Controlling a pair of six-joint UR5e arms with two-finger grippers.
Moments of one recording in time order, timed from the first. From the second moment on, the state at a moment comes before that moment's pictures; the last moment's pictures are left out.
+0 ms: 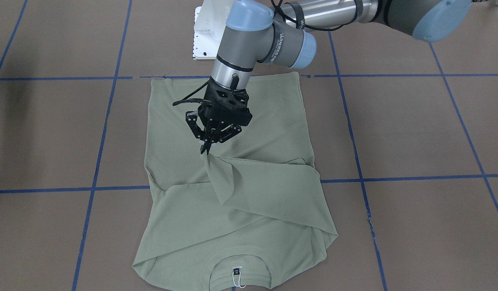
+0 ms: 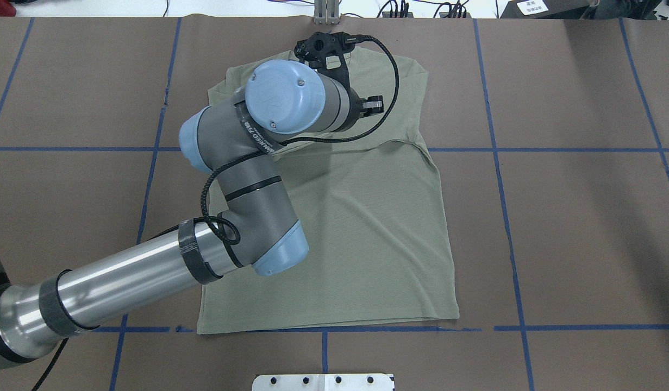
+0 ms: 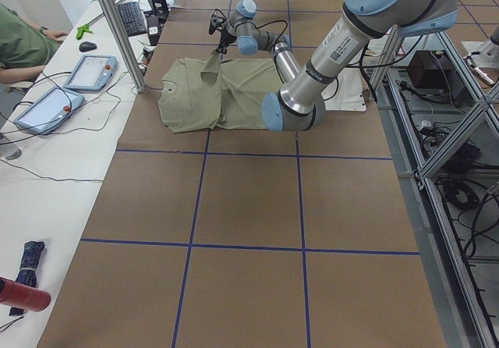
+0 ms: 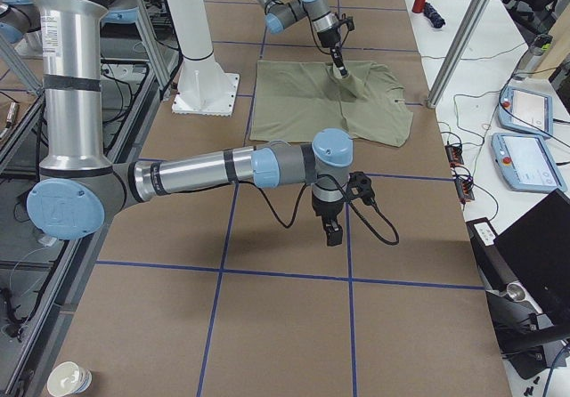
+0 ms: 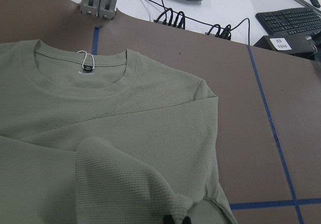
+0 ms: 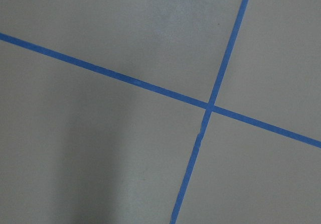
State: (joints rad) left arm -0.56 -2.53 -1.41 -2.00 -1.58 -1.30; right arm 1.47 -1.60 1.81 -1.62 2.25 -0.13
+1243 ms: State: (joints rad) left arm -0.49 -2.63 -1.26 -2.09 -1.62 -1.22; right arm 1.46 -1.56 1.82 -1.61 2.33 -0.11
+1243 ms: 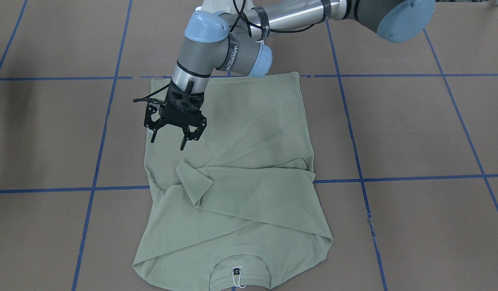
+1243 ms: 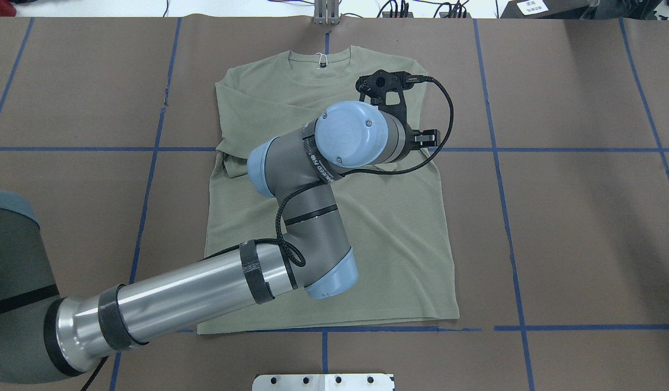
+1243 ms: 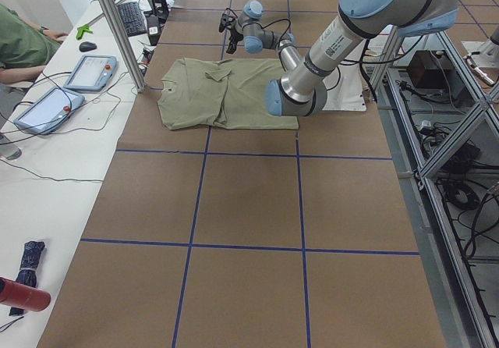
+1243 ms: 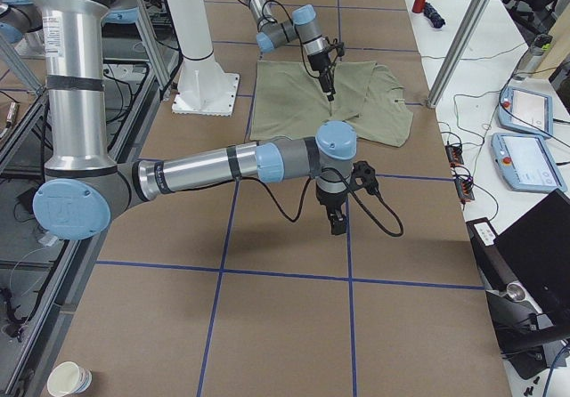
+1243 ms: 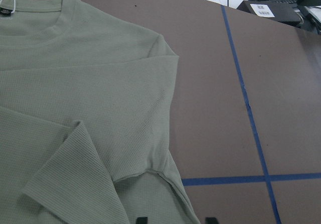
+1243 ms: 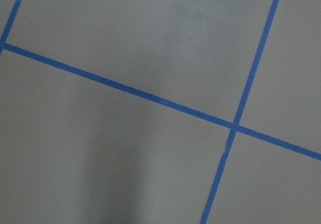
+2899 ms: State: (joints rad) left arm -0.96 -2.05 -1.86 -1.71 -2.11 -0.36; right arm 0.72 -0.76 1.45 -1.62 1.75 0.93
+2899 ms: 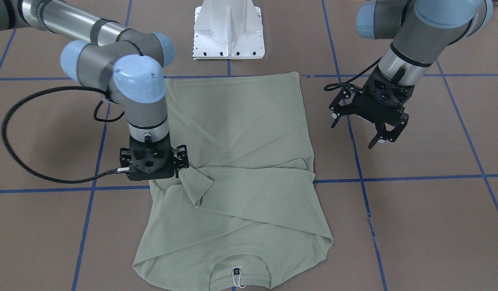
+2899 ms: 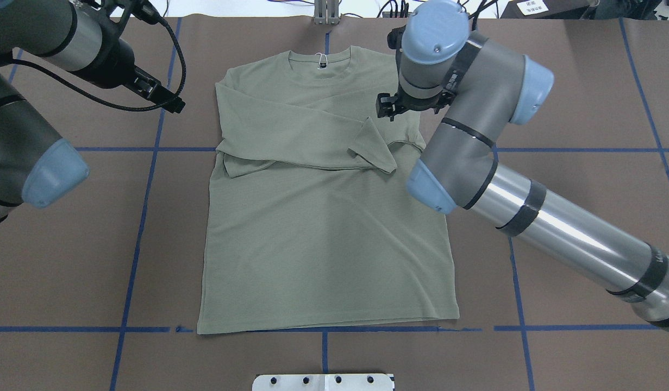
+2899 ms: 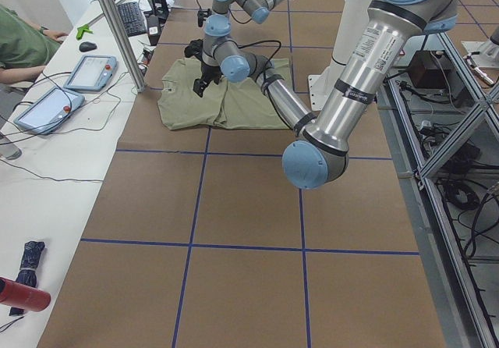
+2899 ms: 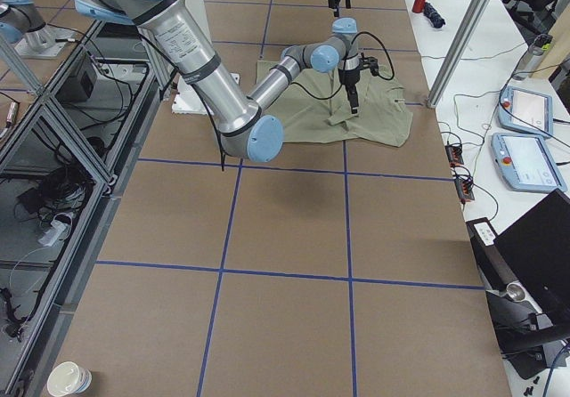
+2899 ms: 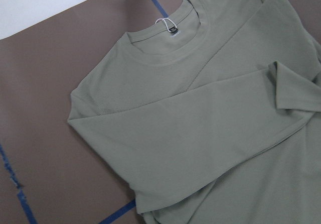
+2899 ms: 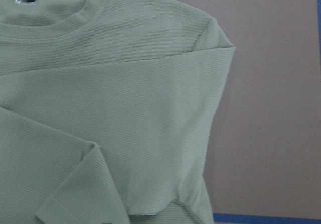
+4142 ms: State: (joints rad) left arm -0.96 -2.04 -1.87 -1.71 -2.12 -0.37; right arm 0.56 -0.49 1.03 -1.62 1.52 1.10
